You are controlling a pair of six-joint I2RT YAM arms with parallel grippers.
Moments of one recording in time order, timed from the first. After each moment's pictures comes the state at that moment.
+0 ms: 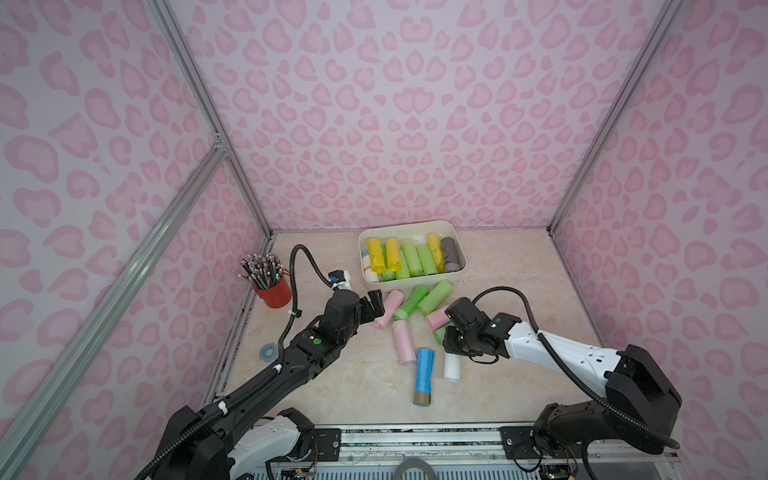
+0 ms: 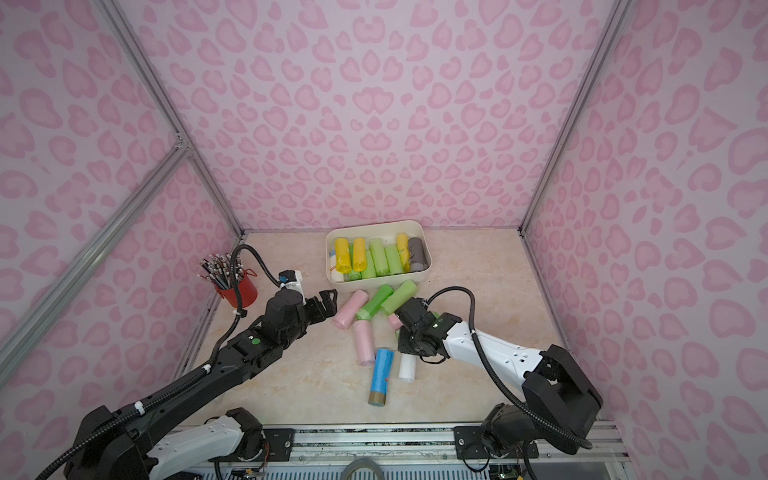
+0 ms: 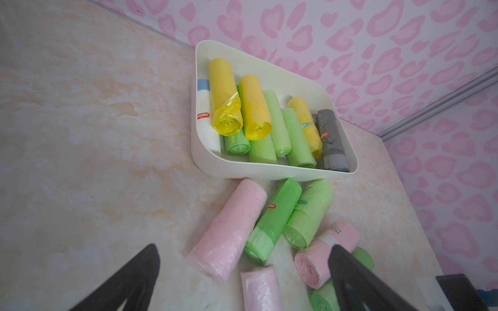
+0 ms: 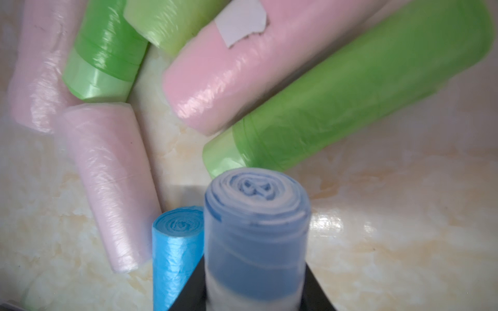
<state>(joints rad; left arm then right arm) -0.62 1.09 0.67 -0.09 -0.26 -0.67 0.82 1.40 0.86 -0.57 0.03 0.83</state>
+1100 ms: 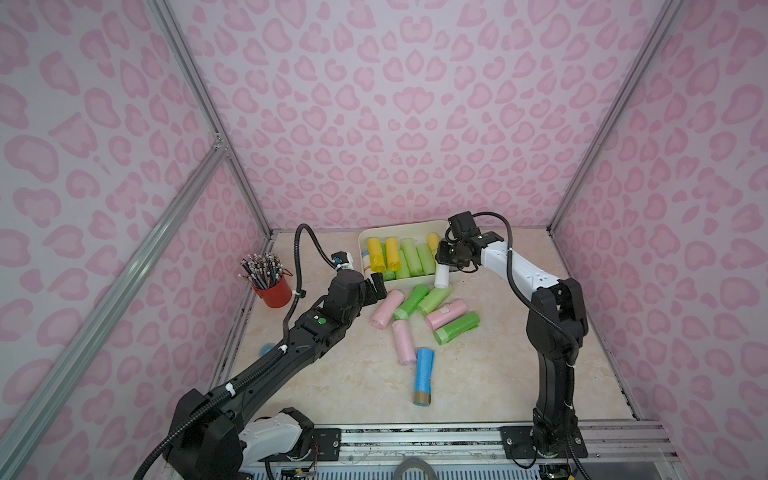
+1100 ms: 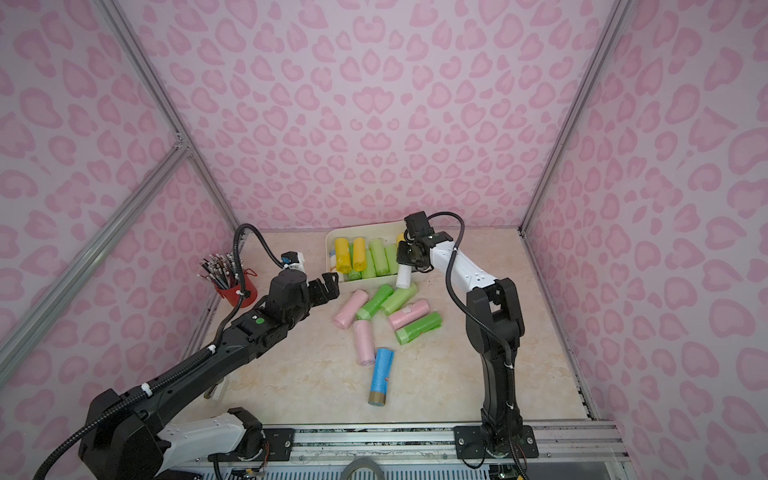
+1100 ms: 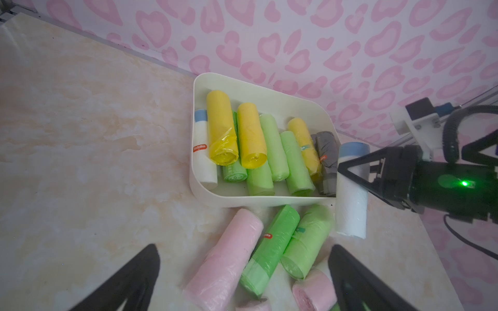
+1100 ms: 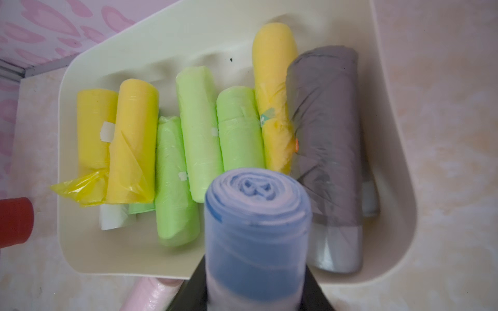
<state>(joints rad) -0.59 1.21 0.86 -0.16 -0.27 -0.62 0.45 2.13 1.86 -0.63 -0.09 0.43</state>
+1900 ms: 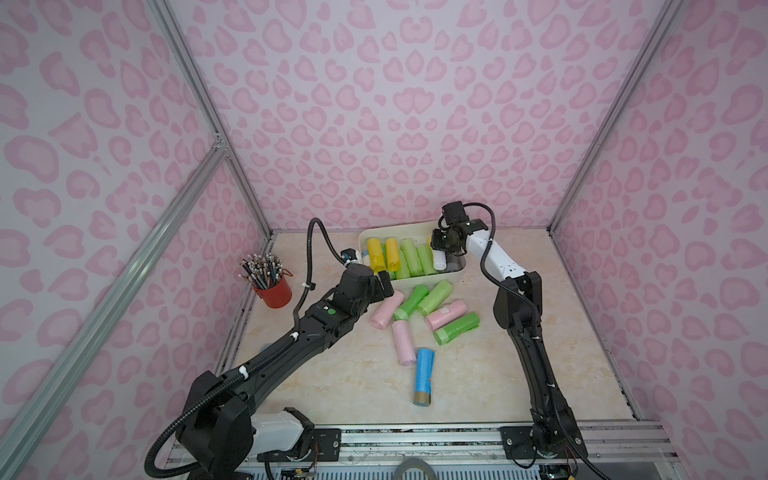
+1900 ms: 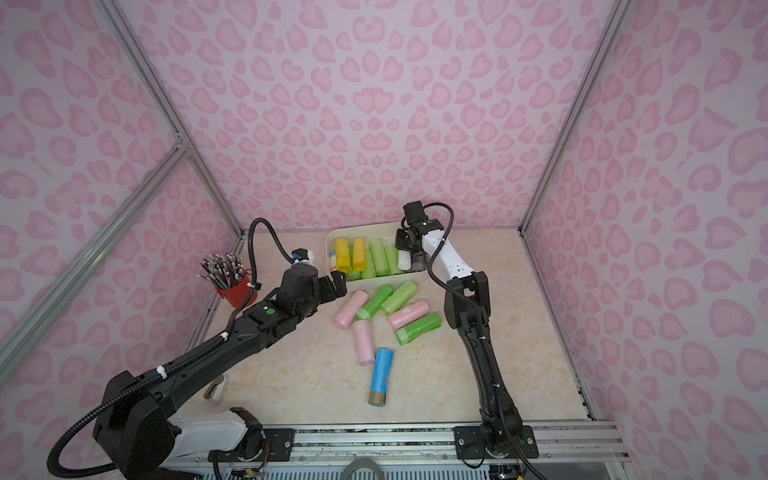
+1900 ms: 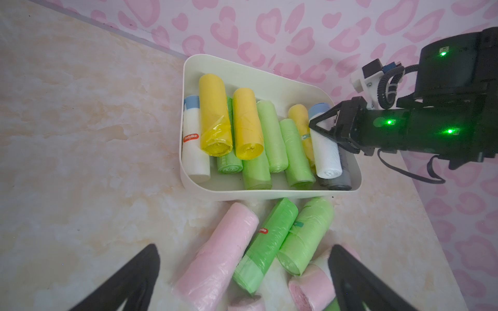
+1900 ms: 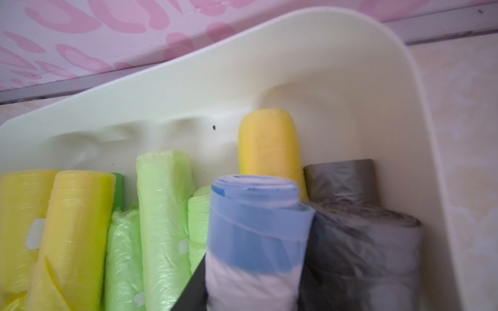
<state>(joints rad) -0.62 1.30 0.95 -0.22 -0.26 -0.65 0.39 2.58 2.49 -0.80 -0.10 0.38</state>
